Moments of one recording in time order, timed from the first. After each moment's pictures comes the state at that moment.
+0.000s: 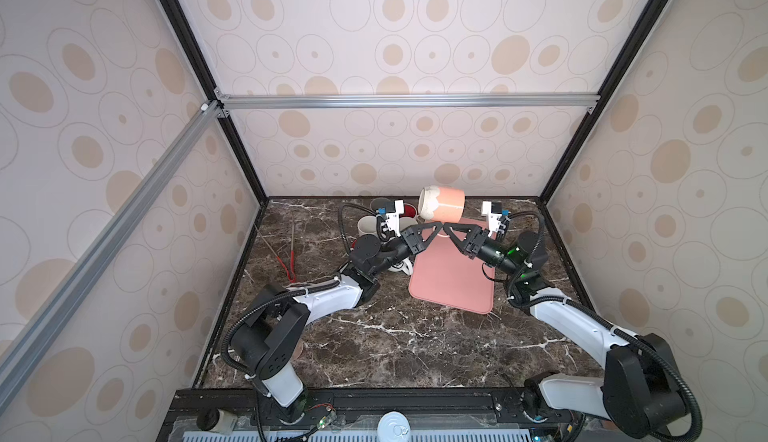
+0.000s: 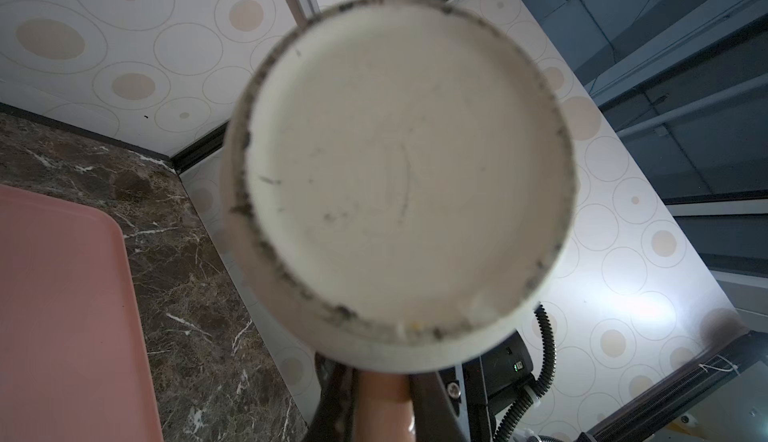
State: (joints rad) left arm -0.69 1.65 0.93 1.04 0.41 -1.20; right arm 0.32 1.28 0.72 0.73 -0.69 1.17
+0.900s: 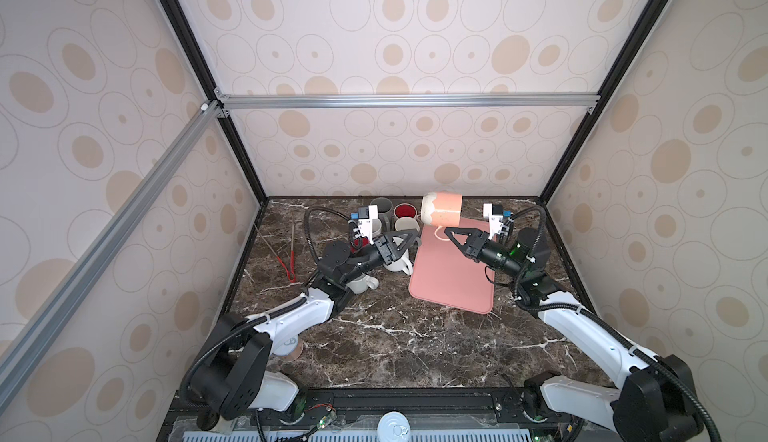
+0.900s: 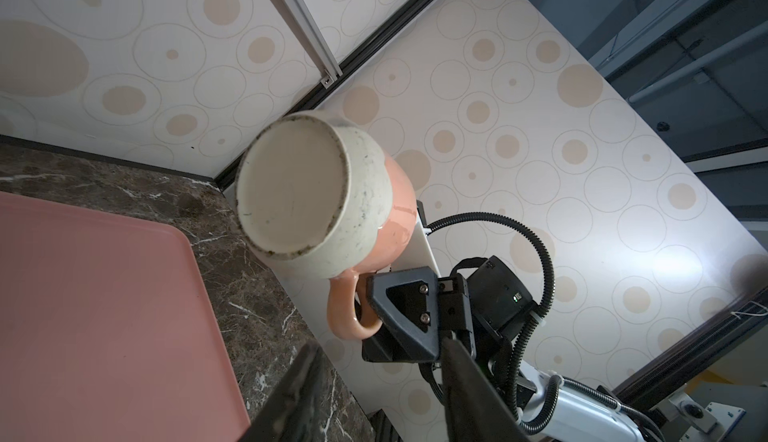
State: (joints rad) left arm -0.54 1.35 0.73 0.87 0.51 -1.01; right arm 0.34 1.16 0.79 0.34 -0.60 0.95
